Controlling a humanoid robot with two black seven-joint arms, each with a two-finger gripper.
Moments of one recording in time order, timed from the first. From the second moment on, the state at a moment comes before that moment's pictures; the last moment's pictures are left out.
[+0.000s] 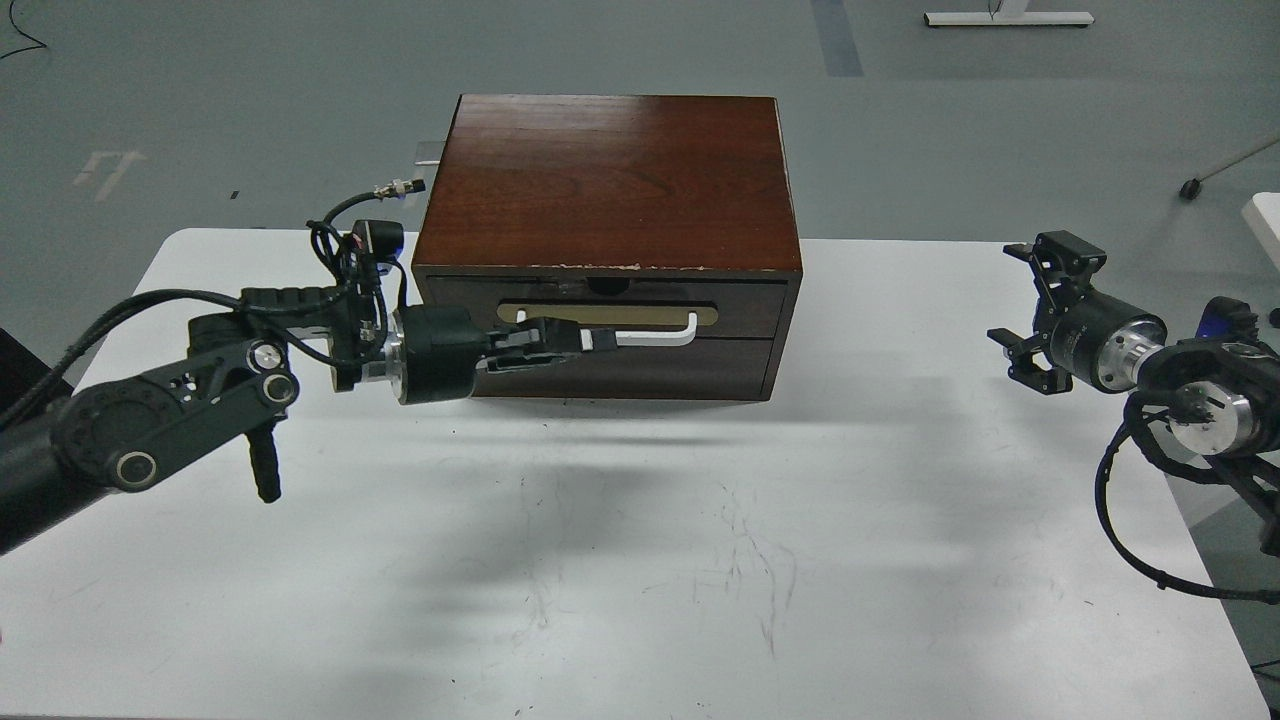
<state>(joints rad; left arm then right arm) -0.83 0.60 -0.46 -1.26 1.07 -0.49 -0.46 0.76 -0.59 0.42 0.75 -0.14 0.22 0.03</state>
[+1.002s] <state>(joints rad) -0.71 0.53 -0.72 -0.57 0.31 -0.49 -0.18 0.80 -0.42 0.60 0.76 -0.11 0.22 0.27</state>
